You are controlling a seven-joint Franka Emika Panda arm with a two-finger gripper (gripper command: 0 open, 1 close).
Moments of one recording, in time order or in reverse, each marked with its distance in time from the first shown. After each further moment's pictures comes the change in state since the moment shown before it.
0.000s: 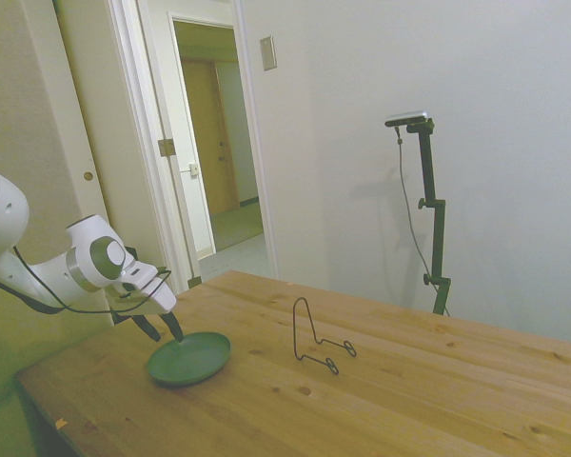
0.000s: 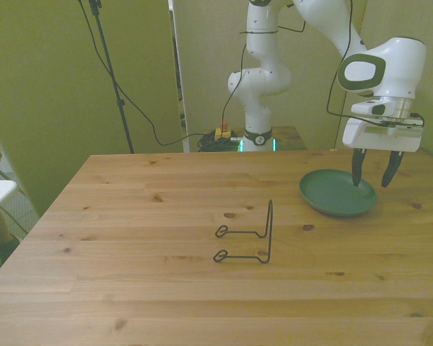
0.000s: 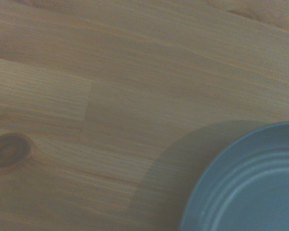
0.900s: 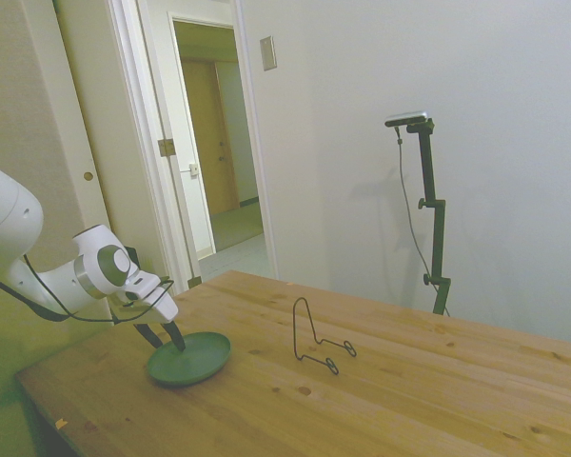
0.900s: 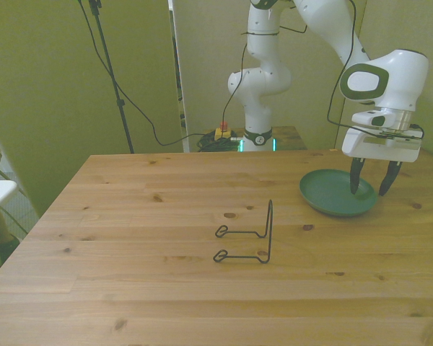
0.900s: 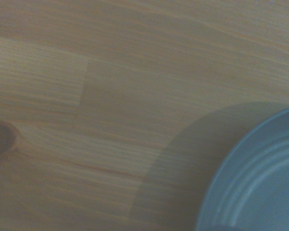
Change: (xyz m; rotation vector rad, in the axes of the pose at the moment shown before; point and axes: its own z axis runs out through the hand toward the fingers) arm -0.005 -0.003 0.026 -0.059 0.009 0.011
